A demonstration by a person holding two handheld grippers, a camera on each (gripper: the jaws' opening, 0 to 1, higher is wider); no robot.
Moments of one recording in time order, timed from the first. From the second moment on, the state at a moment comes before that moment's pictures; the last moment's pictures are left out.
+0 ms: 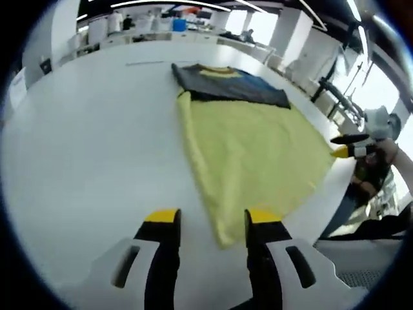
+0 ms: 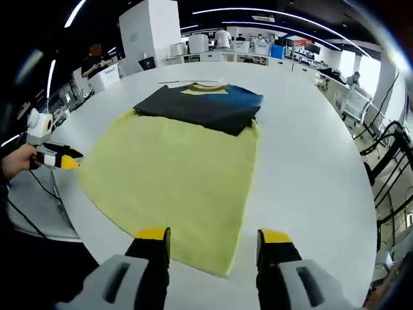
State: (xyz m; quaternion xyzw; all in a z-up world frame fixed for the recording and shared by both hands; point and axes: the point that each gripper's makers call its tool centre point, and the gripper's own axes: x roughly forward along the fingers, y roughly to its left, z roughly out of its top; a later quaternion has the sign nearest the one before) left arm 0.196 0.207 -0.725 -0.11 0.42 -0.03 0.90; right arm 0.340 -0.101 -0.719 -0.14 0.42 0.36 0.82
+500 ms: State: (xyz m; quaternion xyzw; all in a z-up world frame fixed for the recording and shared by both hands) left arm 0.180 0.200 -0.731 -0.10 0.44 0.02 0.89; right arm 0.327 -0.117 -0.724 -0.14 0.44 0.34 0.82
